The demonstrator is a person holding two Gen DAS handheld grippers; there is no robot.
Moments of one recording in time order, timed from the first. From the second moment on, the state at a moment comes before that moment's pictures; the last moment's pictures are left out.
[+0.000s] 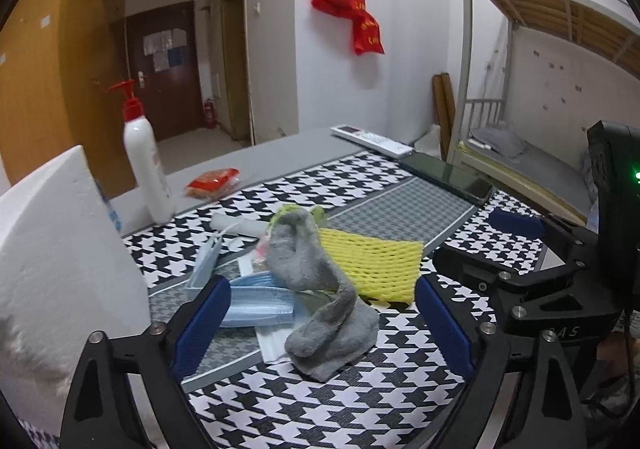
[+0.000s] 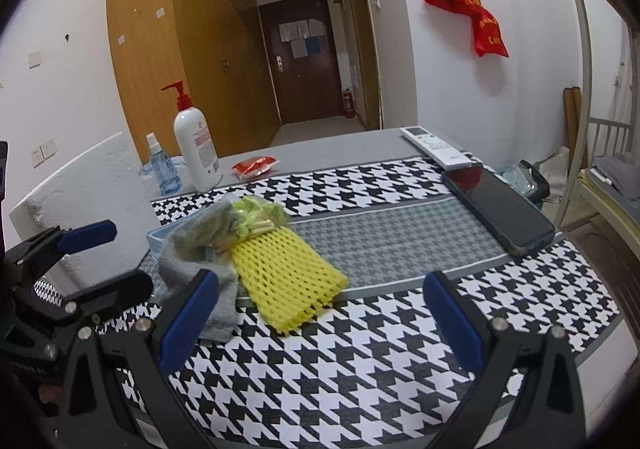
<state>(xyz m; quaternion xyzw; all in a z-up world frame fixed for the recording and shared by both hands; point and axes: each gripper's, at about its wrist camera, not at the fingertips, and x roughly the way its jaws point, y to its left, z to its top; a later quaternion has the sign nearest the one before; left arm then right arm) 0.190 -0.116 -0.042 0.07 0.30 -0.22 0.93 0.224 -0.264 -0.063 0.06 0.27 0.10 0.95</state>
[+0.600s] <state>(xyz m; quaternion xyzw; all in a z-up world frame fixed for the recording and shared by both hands) 0.213 -0.120 -0.069 0.05 0.35 -0.24 0.90 0.252 -0.262 -0.074 -0.01 0.33 0.10 0.94</state>
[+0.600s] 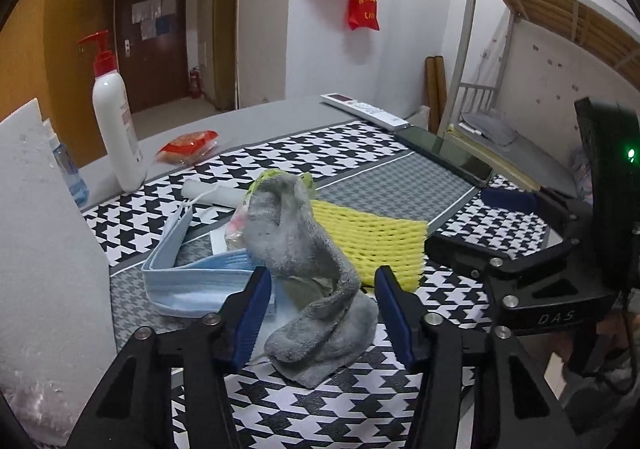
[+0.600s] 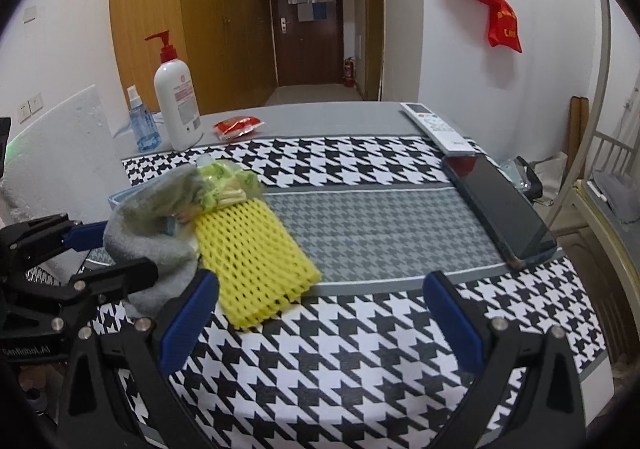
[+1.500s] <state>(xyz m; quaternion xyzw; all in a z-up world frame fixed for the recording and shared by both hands) 0.210 -0.098 -0.066 -0.01 0.33 -0.27 0.90 0.295 -0.227 -0.088 -0.08 0.39 0.18 0.90</state>
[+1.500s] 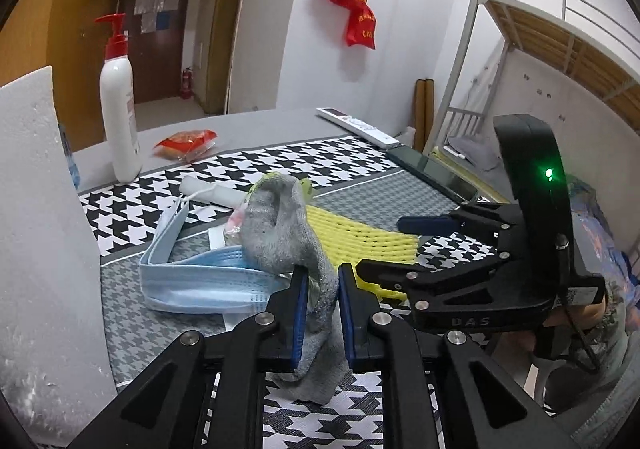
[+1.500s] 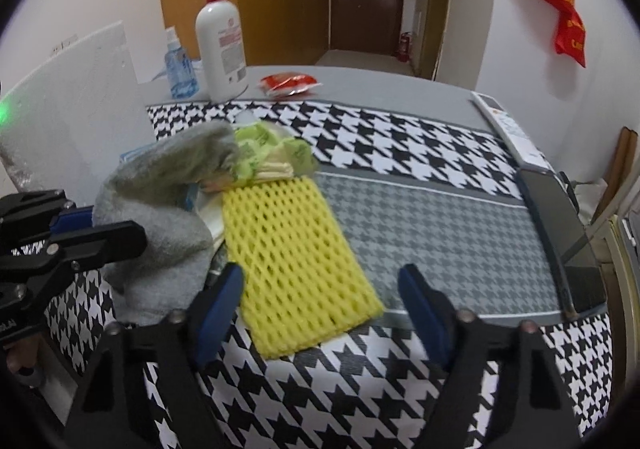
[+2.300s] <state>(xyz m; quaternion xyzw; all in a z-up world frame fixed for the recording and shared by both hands) 0.212 -0.104 -0.067 0.01 0.33 -0.26 0.91 0.243 -0.270 -0.080 -0.06 0.41 0.14 0.90</state>
